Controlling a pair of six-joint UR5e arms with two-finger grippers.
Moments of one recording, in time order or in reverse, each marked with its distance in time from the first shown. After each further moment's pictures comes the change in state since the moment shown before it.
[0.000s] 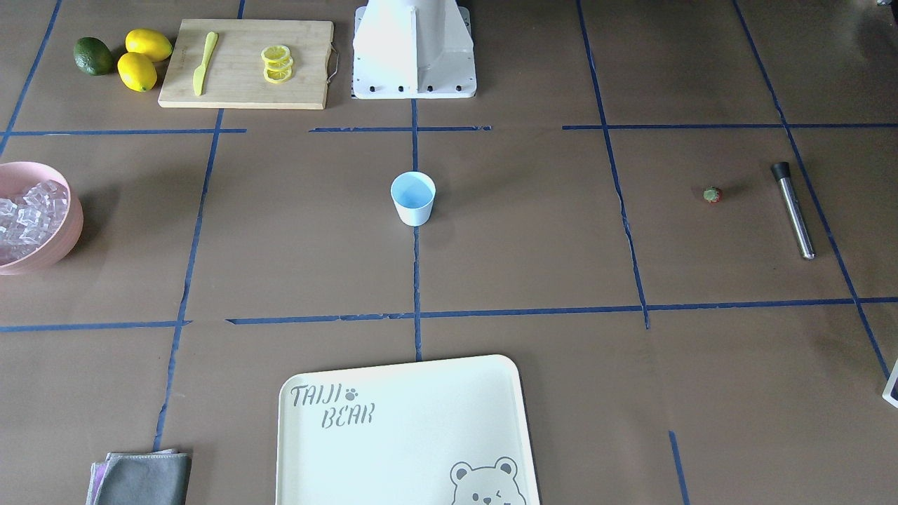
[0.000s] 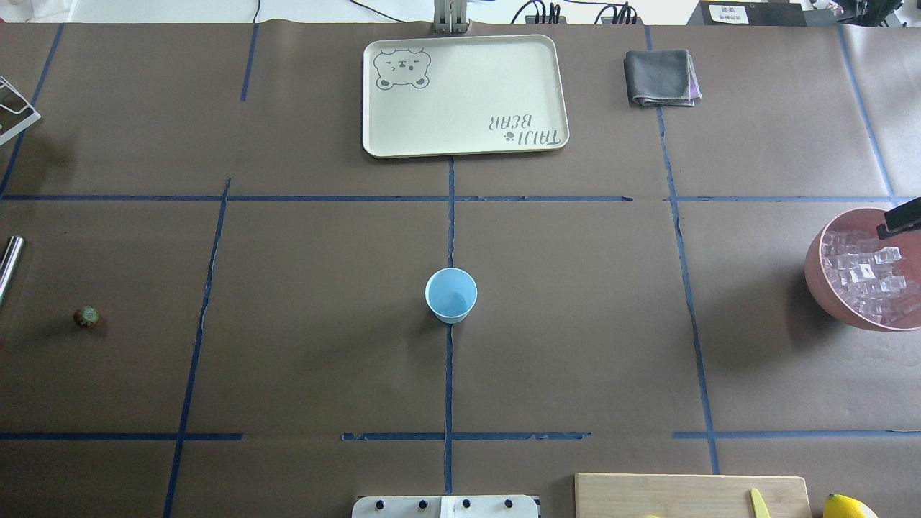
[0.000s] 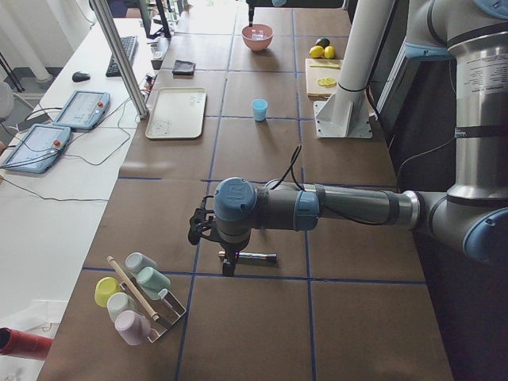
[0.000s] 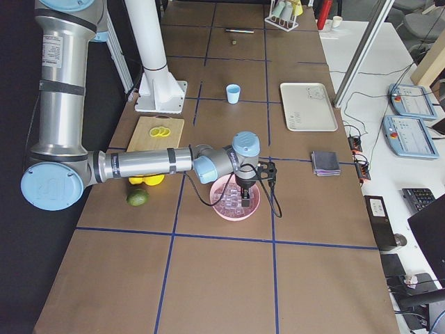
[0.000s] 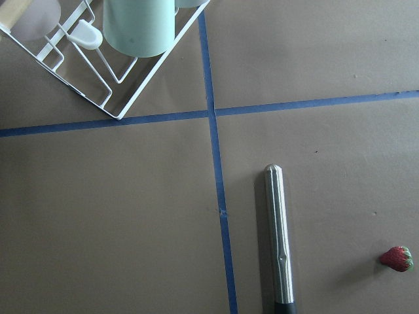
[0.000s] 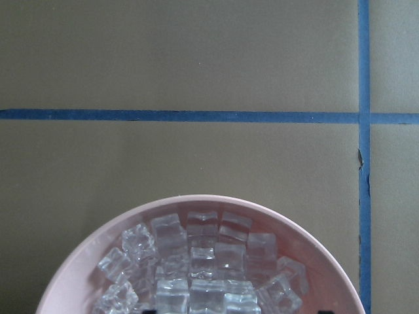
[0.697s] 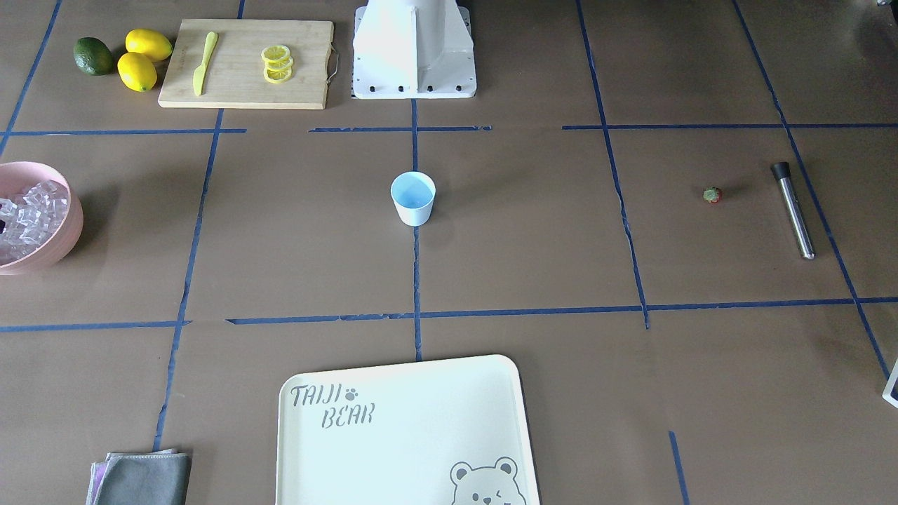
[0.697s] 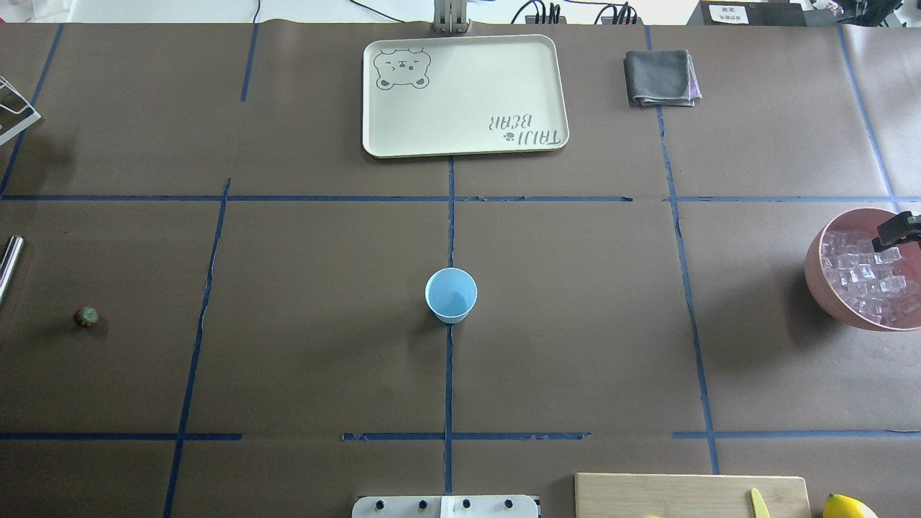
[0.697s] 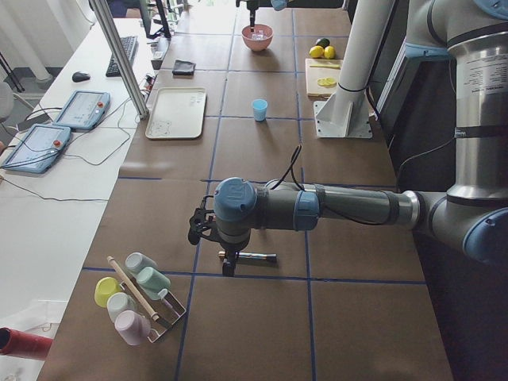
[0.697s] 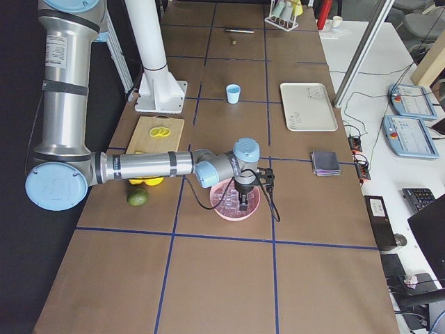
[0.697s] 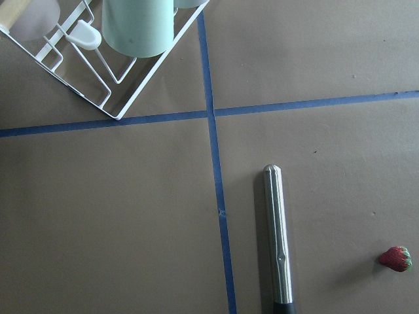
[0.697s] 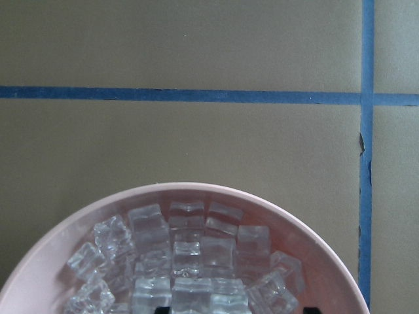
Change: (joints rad) left arm 0.000 0.000 0.000 0.000 -0.002 0.000; right arm -0.030 0.001 -0.036 0.003 -0.013 -0.001
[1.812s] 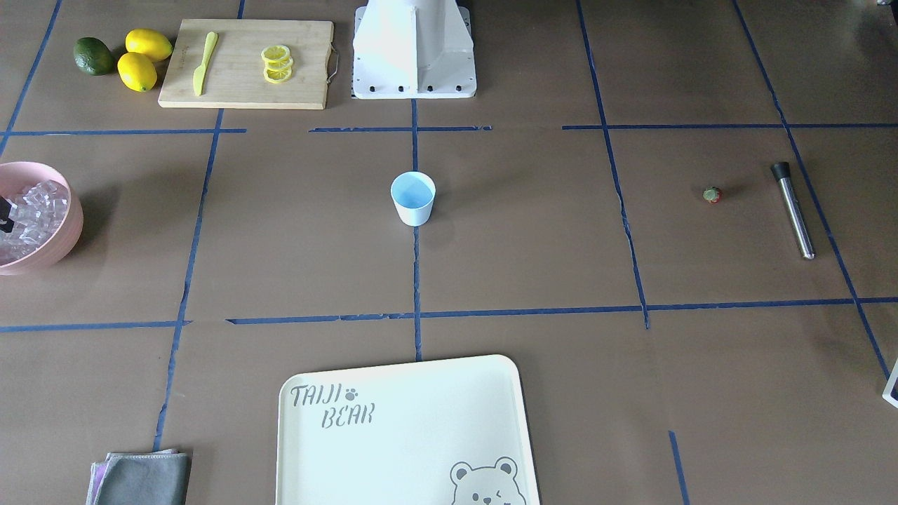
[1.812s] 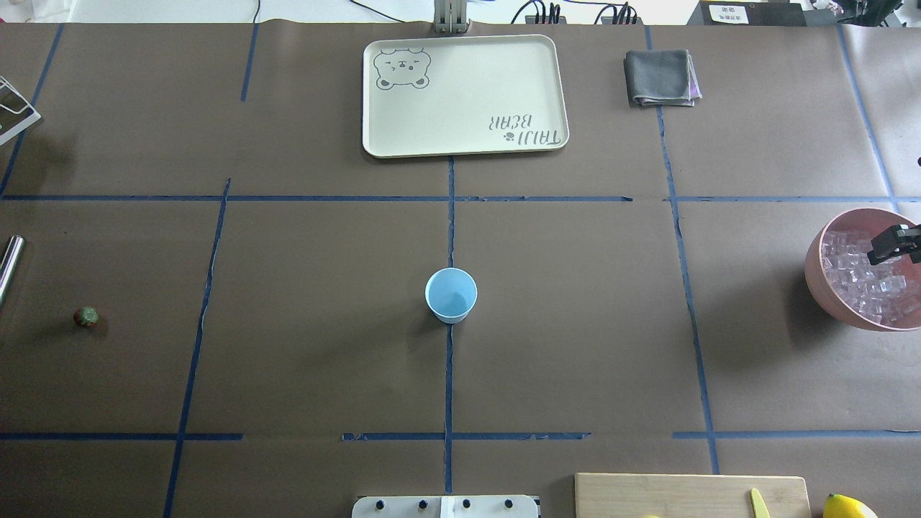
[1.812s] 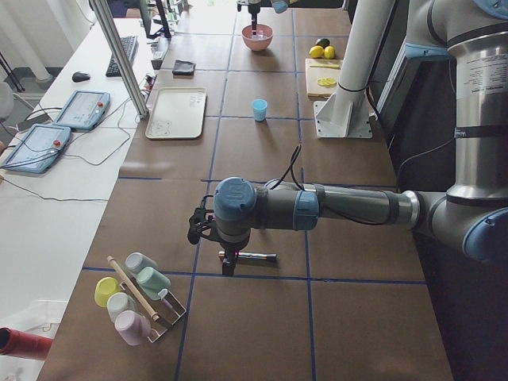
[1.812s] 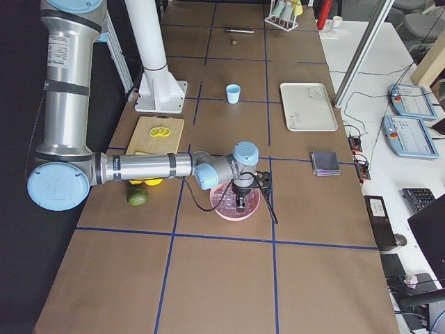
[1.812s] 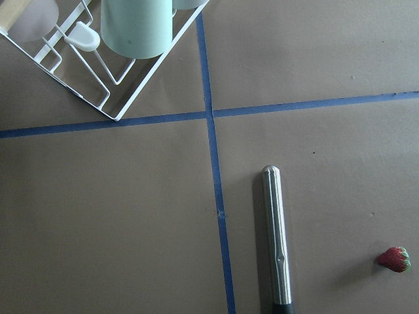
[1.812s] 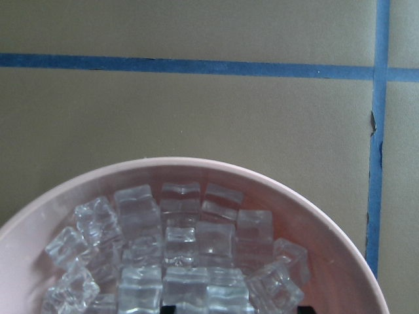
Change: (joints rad) left arm 0.000 -0.002 0.000 0.000 -0.002 0.001; right arm -0.031 -0.002 -0.023 -0.002 -0.005 -0.007
